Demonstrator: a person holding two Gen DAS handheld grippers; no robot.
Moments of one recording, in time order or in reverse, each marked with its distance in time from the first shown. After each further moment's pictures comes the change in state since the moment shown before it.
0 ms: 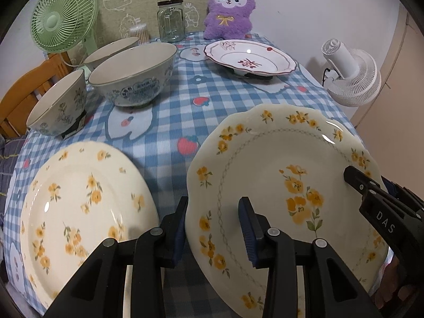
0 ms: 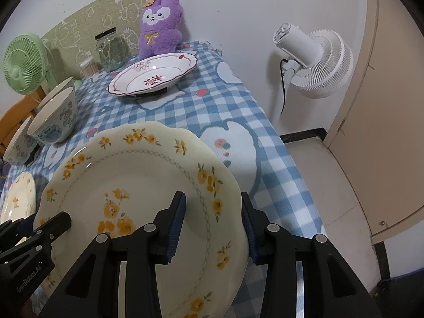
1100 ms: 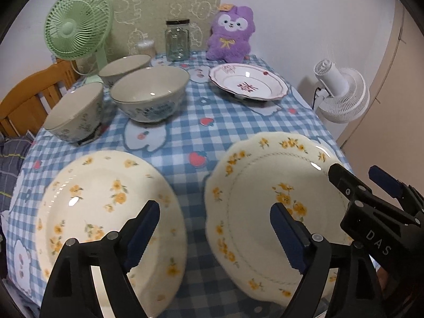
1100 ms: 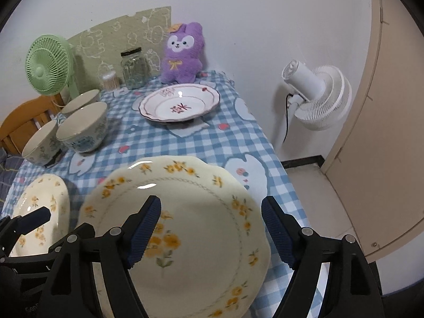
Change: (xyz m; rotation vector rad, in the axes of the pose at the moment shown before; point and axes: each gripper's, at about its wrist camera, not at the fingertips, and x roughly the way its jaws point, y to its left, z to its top) left arm -0.047 0.020 -0.001 -0.026 -0.083 -0.043; right arm -0.059 0.047 0.007 -0.088 -0.136 -0.023
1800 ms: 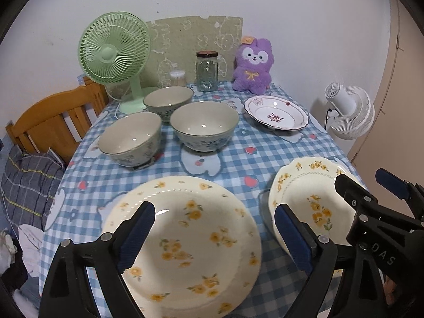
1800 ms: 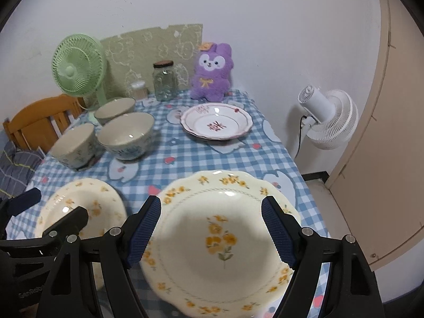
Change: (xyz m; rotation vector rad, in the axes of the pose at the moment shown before) left arm -0.061 0.066 0.002 0.030 -0.132 0.065; right arm -0.054 0.071 0.005 -0.046 -0.070 0.036
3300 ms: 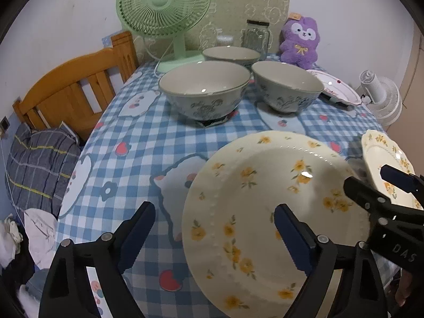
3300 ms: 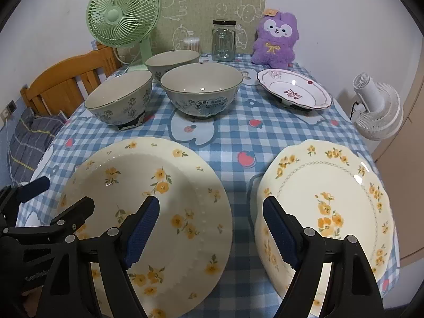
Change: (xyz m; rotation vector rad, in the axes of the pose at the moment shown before) left arm 0.051 0.119 -0.045 -0.043 0.116 0.059; right arm 0.063 0.113 -0.028 -0.096 0.174 0.125
